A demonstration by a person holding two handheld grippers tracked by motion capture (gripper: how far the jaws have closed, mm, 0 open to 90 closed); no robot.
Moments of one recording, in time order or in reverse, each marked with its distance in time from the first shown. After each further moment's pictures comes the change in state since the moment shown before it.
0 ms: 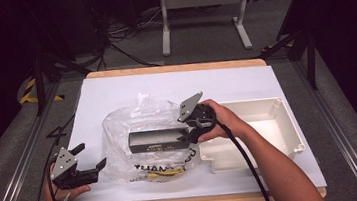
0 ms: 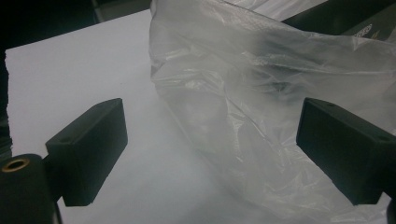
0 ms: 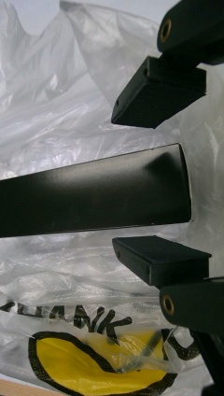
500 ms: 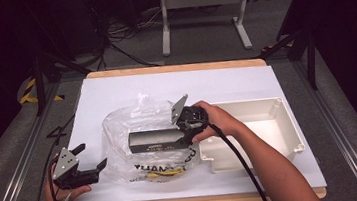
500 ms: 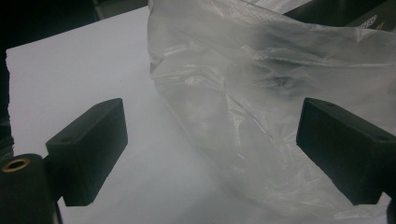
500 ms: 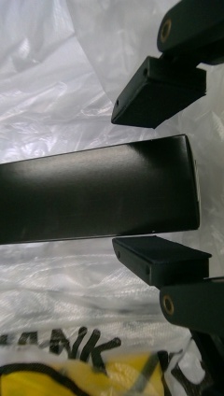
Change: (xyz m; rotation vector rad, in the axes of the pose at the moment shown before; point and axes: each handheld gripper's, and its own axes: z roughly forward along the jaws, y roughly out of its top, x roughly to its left) left arm -0.001 0.000 0.001 0.018 0.006 0.018; right arm -0.005 0.009 0.025 0.159 0.028 -0.002
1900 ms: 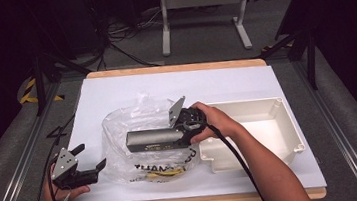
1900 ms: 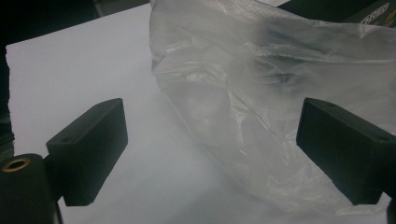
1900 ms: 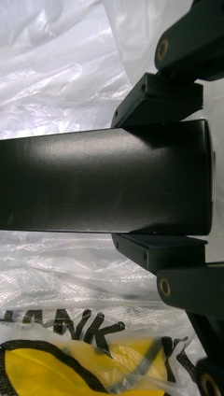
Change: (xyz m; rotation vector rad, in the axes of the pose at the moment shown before) left arm 0.002 -0.002 -0.001 -0.001 -0.001 -0.014; right arm 0.004 0.005 0.001 -0.021 0.035 -0.045
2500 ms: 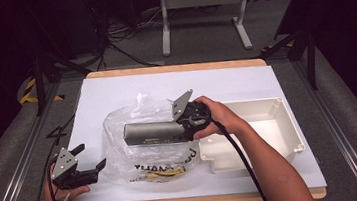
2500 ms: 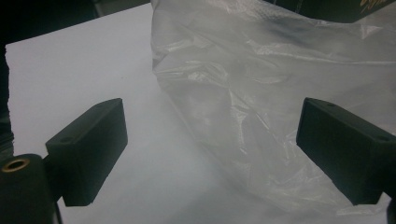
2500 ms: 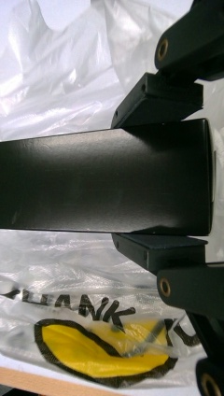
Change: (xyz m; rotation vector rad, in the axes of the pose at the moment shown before) left arm 0.001 0.000 0.000 0.002 -0.002 -0.002; right arm 0.002 0.005 -0.034 -0.083 -0.047 -0.018
